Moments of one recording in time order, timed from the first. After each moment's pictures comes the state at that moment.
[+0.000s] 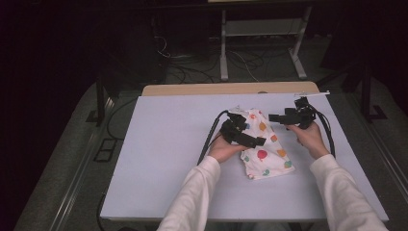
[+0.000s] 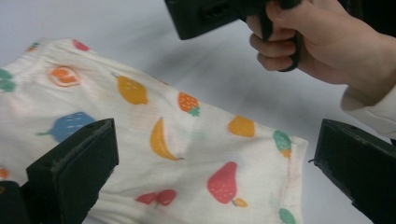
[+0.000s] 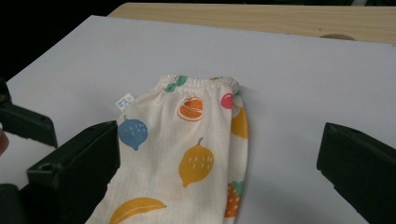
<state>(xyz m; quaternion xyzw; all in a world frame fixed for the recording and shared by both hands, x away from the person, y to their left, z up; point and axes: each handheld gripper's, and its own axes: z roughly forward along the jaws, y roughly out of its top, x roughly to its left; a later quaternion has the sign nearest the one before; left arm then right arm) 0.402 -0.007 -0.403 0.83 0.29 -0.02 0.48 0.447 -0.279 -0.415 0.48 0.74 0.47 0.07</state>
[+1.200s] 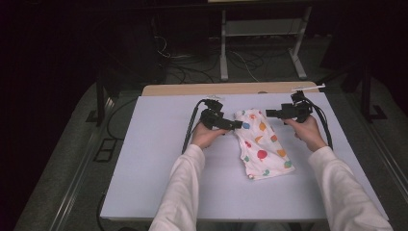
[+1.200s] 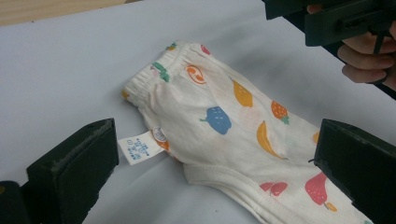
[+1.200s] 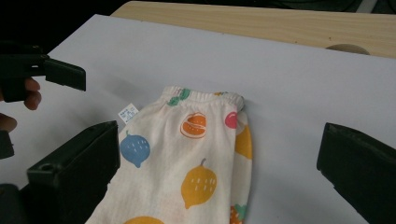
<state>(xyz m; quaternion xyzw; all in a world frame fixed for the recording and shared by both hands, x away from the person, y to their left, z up) 0.454 0.049 -0.406 0.80 0.37 0.00 0.46 0.466 -0.272 -0.406 0.47 0.75 0.47 0.06</state>
